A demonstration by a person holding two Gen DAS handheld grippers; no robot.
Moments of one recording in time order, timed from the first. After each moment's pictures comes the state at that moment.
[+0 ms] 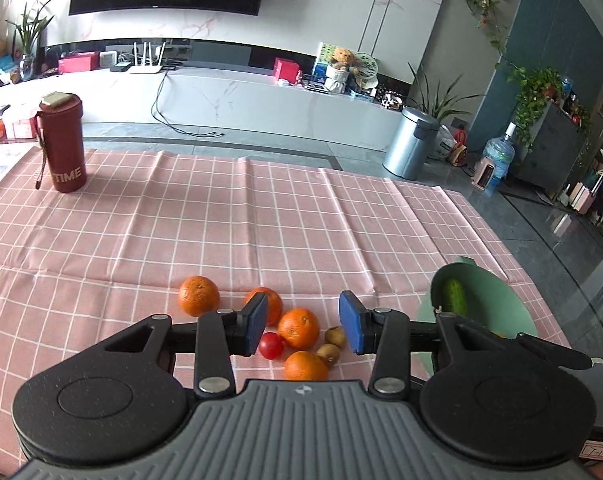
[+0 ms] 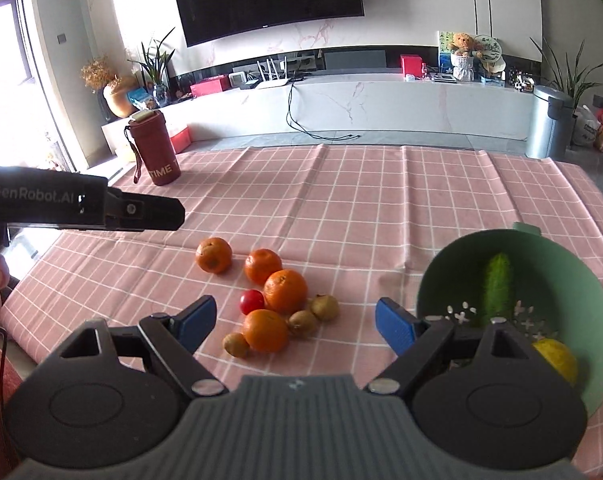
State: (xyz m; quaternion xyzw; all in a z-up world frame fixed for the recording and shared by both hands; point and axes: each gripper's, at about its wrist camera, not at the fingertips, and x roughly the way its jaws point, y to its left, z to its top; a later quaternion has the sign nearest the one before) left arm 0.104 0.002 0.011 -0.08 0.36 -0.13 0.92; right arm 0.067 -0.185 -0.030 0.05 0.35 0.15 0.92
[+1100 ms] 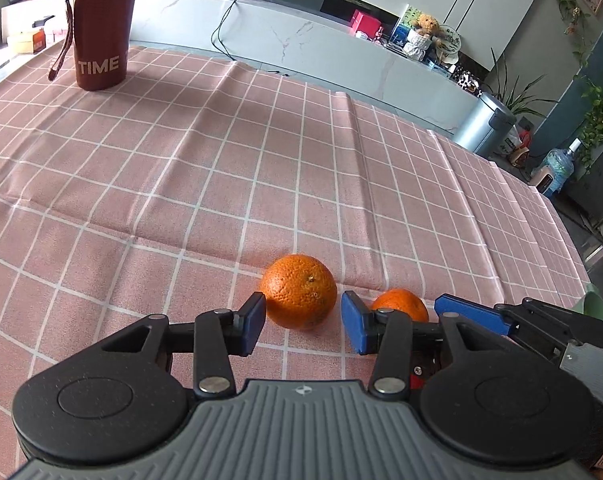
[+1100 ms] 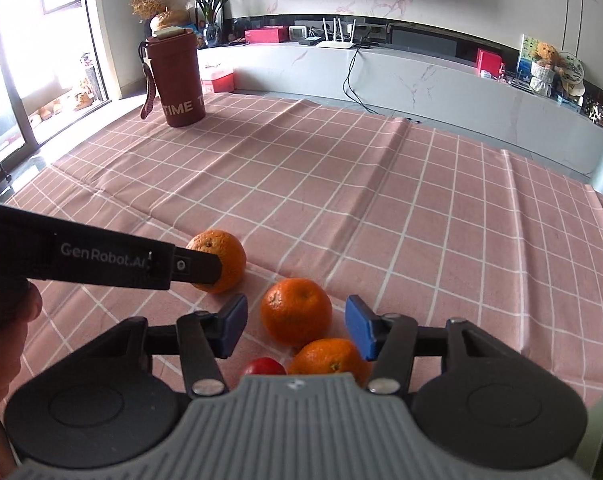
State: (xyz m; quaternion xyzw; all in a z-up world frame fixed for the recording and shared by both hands) left arm 0.200 0.065 -0.103 -0.15 0.43 -0.07 0.89; right arm 0.196 -0.100 -0.106 -0.06 0.38 0.23 0.90
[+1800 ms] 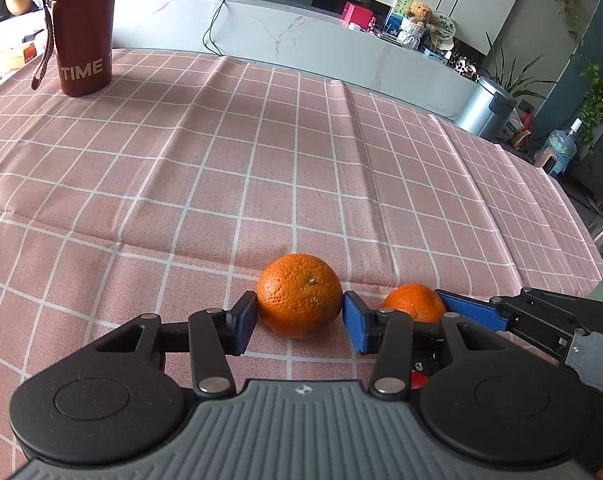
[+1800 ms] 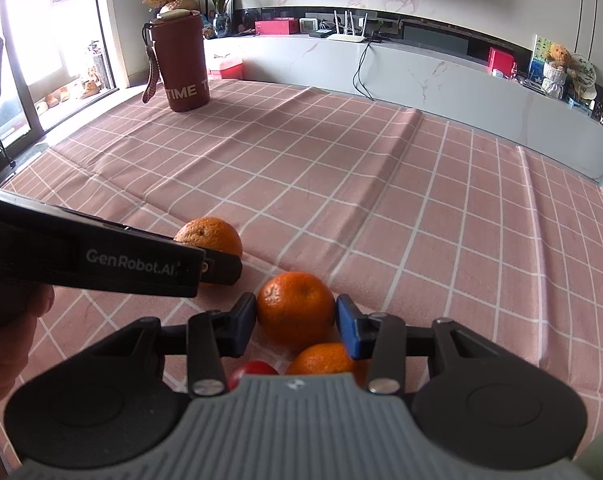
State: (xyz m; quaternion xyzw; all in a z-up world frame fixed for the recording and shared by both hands) left arm 0.209 0.054 -0.113 -0.11 0.44 -0.07 0.89; right arm 0.206 -0.096 -0.123 -0.07 0.38 0.24 0.89
